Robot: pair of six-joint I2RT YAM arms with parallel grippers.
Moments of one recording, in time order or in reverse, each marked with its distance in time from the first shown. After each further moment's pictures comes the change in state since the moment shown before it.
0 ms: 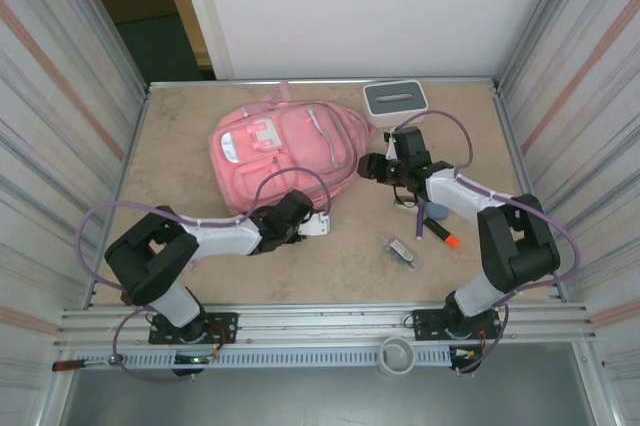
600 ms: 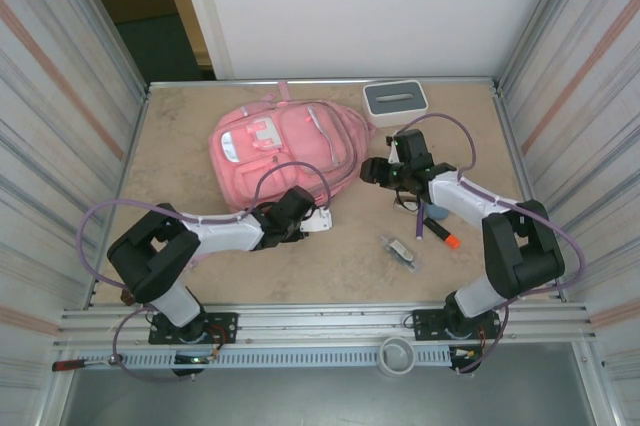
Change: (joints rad) left arm 0.011 0.016 0.030 -0.040 0.034 -0.076; right arm 0.002 -0.041 -0.019 -0.063 0.008 0.000
